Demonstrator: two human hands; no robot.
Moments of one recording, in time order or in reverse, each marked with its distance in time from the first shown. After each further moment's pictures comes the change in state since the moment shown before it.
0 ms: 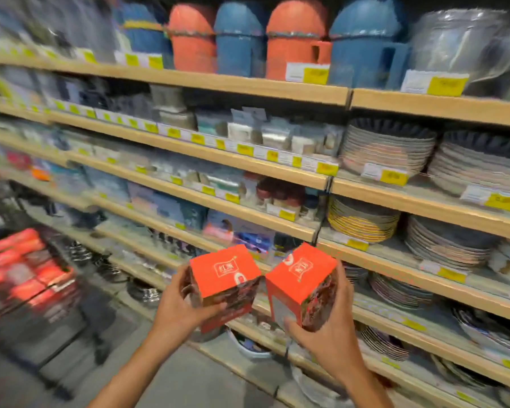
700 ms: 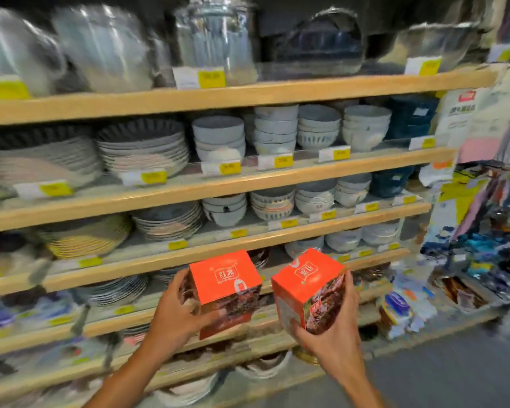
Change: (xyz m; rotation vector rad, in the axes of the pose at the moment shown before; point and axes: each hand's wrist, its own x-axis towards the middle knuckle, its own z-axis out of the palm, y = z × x) left_hand -0.128 0.146 0.471 -0.079 -0.754 0.145; right_hand -0.202 0.139 -0.430 -0.232 0.730 0.327
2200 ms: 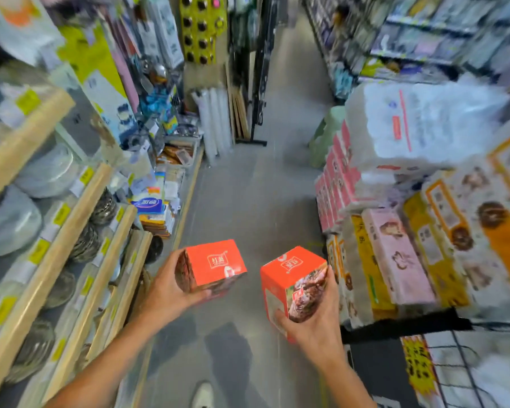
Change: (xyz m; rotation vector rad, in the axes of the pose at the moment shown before) left_hand 0.076 -0.113 0.460 0.083 -1.326 0.177; right_hand -0.163 0.166 -0.140 -0.380 0.993 0.825
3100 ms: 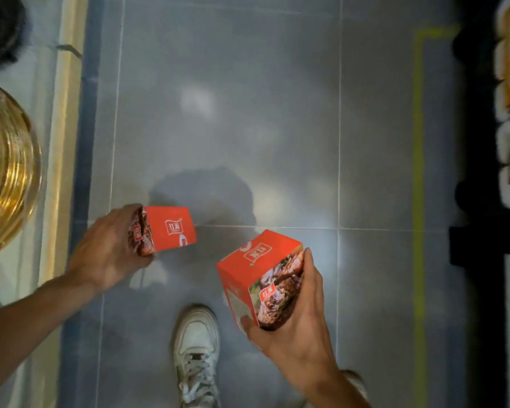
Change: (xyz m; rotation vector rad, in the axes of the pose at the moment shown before) left_hand 0.101 -0.694 0.201 0.763 -0.296 -0.201; right_hand -0.054 0.572 0.369 -0.132 -0.318 0.404
